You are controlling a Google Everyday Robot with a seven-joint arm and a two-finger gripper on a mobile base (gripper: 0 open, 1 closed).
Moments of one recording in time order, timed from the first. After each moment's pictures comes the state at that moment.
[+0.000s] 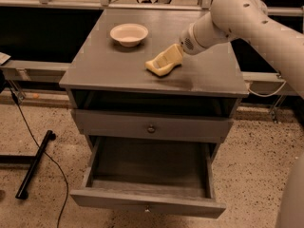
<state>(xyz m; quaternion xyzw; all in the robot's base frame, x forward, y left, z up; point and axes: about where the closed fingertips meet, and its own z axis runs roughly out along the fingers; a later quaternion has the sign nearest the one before) 0.743 -0.079 0.867 -0.39 0.83 0.11 0.39</state>
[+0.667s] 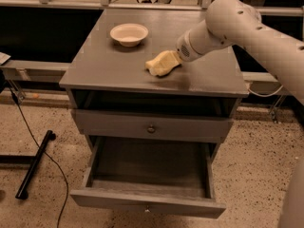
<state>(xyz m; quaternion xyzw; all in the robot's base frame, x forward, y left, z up) 0.732 -0.068 0.848 -0.38 0.84 0.13 0.37</state>
